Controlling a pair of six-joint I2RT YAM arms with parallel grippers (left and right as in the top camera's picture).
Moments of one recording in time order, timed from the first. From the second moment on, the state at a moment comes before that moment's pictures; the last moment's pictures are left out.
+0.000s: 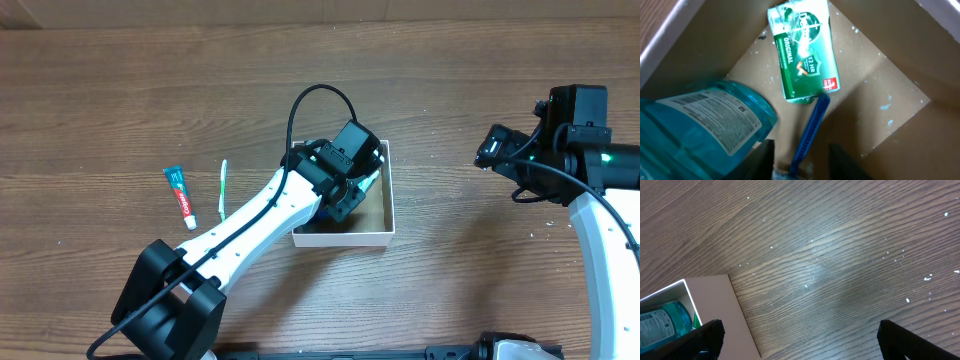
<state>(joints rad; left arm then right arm) -0.72 1.77 1.33 -0.81 -0.08 0.11 -0.09 1.34 1.31 -1.10 -0.07 0.36</state>
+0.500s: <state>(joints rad) -0.36 1.40 1.60 -1.29 -0.33 -0.33 -0.09 1.34 1.31 -1.10 -0.07 0.36</state>
